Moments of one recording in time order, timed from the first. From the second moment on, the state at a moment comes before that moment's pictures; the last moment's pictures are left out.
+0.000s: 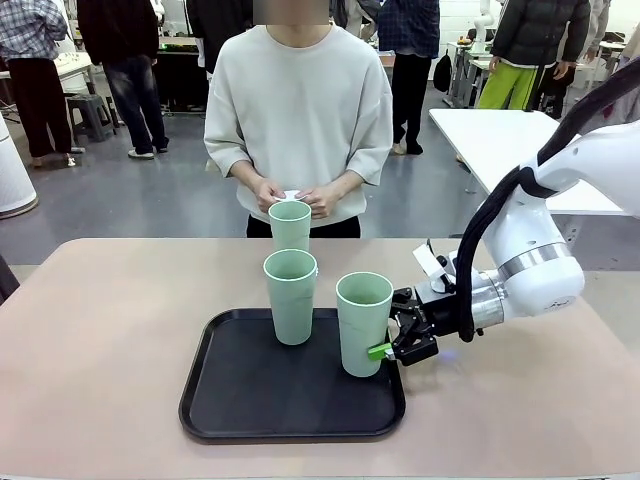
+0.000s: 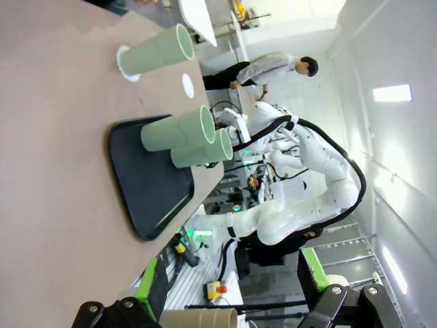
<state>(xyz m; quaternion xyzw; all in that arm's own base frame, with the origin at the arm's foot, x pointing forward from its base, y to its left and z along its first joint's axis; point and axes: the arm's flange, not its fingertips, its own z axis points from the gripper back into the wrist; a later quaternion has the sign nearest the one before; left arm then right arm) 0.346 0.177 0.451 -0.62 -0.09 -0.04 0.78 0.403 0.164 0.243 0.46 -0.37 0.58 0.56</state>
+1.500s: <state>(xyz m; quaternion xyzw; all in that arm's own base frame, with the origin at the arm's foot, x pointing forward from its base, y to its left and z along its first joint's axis) 0.346 0.177 0.451 -0.62 -0.09 -0.04 0.78 0.401 0.181 0.240 0.49 -0.37 0.59 0.52</state>
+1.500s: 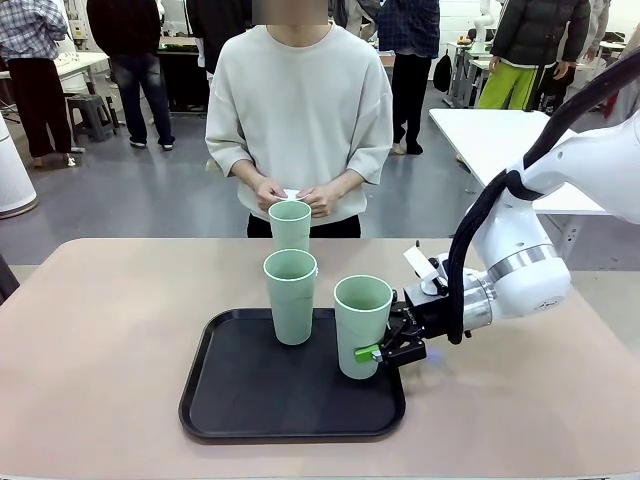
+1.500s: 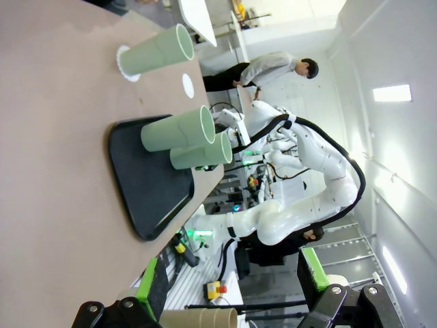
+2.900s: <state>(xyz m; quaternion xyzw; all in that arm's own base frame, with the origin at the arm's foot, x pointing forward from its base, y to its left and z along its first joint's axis) 0.346 0.178 0.451 -0.62 -0.09 -0.04 0.78 0.414 0.121 0.417 0.46 -0.43 0.54 0.56</state>
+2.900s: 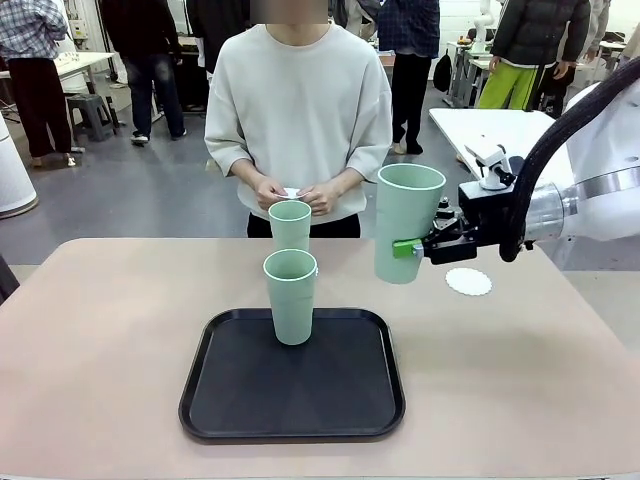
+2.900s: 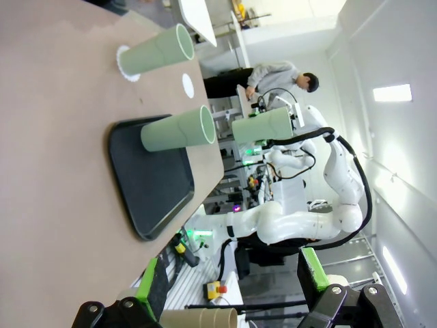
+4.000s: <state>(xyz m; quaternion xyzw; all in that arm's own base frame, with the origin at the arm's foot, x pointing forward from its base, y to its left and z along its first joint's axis) 0.346 0.178 0.450 -0.62 -0.09 -0.04 0.78 0.578 -0.051 0.480 0.32 -0.50 0.44 0.68</state>
